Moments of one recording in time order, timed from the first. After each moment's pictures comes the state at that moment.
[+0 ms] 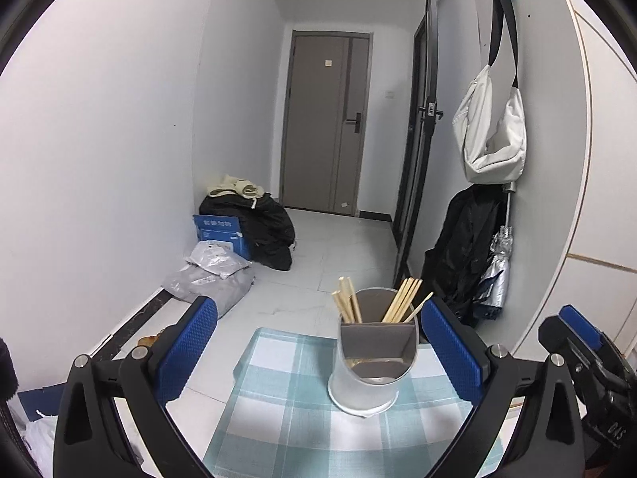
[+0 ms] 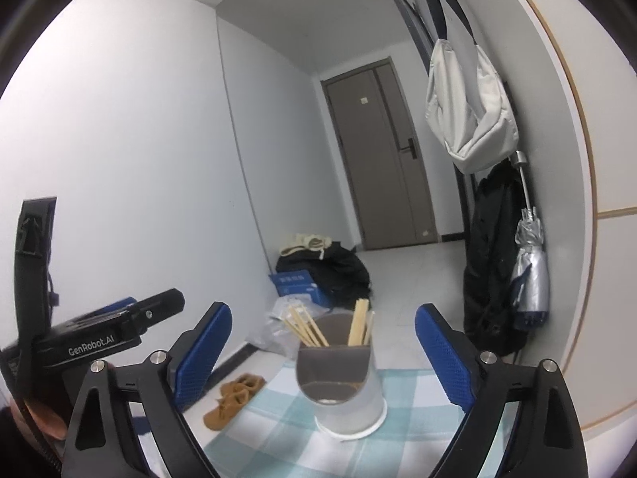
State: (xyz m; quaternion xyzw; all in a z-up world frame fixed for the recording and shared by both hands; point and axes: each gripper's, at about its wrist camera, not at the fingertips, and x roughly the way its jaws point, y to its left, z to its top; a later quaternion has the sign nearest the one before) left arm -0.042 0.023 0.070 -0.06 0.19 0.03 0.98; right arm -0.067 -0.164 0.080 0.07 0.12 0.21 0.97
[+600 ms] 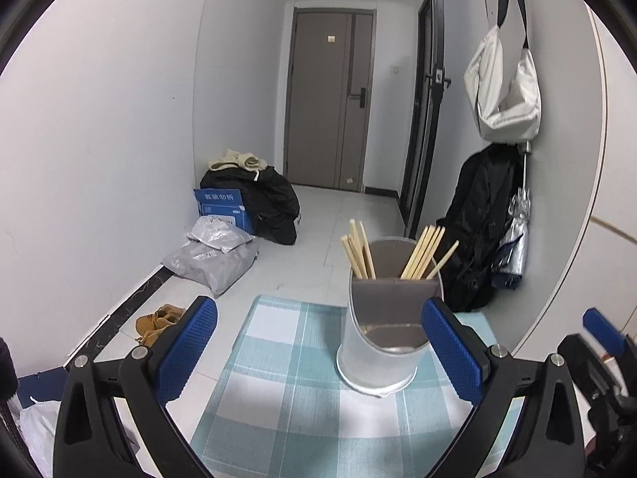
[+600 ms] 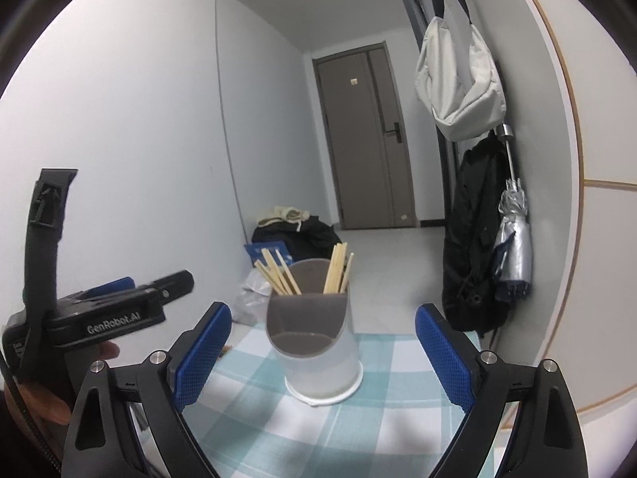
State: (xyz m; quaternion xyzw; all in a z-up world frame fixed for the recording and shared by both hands) left arm -0.026 0.019 0.019 -0.06 0.23 0.03 0.97; right arm -0.069 -0.157 0.028 0.03 0.15 0.17 0.97
